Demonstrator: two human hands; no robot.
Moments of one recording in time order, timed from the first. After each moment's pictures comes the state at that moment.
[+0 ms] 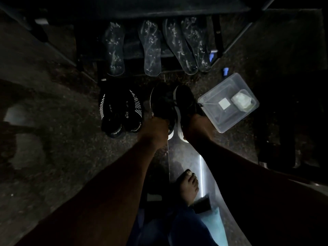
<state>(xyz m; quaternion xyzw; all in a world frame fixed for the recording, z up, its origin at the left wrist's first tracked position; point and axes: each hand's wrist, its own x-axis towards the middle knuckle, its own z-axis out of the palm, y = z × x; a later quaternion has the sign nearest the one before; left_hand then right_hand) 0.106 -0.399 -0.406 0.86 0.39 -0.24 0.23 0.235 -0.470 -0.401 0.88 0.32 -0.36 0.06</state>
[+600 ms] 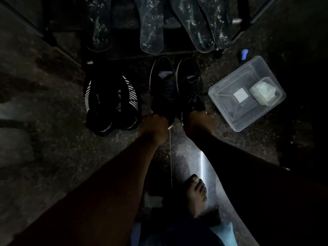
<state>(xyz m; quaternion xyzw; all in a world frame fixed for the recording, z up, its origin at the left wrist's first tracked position) 0.108 -0.397 -0.550 0.84 0.40 -0.27 0.23 0.238 -0.466 -0.537 0.87 0.39 -0.30 0.09</state>
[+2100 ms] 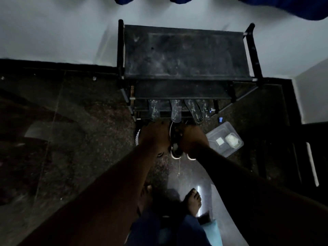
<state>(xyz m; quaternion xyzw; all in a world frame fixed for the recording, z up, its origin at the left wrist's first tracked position) 0.019 -0.292 -0.124 0.86 0.44 -0.11 0.23 0.144 -0.361 -0.126 0.82 0.50 -0.28 -0.01</state>
